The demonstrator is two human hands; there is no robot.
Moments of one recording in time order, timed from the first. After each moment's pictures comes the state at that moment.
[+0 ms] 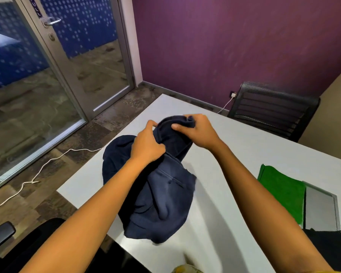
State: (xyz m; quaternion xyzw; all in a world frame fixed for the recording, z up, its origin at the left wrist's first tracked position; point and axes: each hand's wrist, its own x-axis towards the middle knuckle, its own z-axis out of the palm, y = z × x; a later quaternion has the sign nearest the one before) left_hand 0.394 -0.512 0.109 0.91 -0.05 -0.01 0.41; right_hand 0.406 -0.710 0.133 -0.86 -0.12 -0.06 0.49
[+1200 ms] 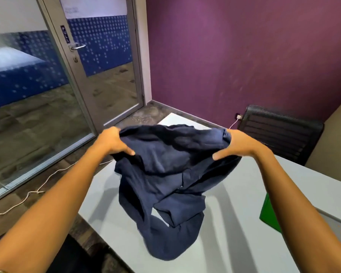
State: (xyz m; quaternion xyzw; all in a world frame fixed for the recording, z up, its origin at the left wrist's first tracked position) left_hand 0.433 -0.383 0.164 0.96 0.08 -0.08 0.24; right_hand 0.406 -0.795 0.169 -0.95 -0.06 0.09 0.30
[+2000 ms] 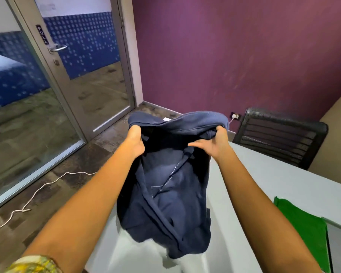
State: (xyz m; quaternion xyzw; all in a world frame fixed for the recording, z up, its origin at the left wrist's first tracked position) left_hand 0.567 -0.480 0.141 0.55 0.18 -0.11 0.81; right_hand 0.532 -0.722 0.135 -0.37 0.20 0.06 0.90
